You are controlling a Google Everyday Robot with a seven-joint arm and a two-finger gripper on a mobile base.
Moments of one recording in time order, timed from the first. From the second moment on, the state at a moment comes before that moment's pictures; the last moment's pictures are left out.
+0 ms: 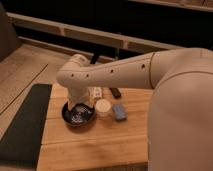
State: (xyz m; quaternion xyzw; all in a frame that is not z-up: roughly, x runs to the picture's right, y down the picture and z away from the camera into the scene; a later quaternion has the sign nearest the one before) arm -0.126 0.084 0.712 -0.23 0.14 0.63 0.73
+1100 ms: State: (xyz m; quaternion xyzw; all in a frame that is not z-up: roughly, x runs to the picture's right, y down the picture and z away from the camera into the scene) arm -0.125 0.172 0.731 -0.29 0.18 0.65 0.68
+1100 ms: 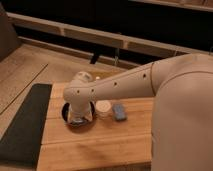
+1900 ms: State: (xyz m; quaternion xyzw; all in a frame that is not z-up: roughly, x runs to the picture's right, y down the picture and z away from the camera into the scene) arm -0.102 0.177 0.762 -0.28 0.21 0.67 0.65
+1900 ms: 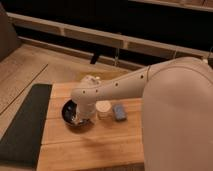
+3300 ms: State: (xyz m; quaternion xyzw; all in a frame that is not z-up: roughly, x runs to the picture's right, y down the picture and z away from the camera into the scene) arm -0.089 0.176 0.812 -0.25 0.21 0.69 0.64
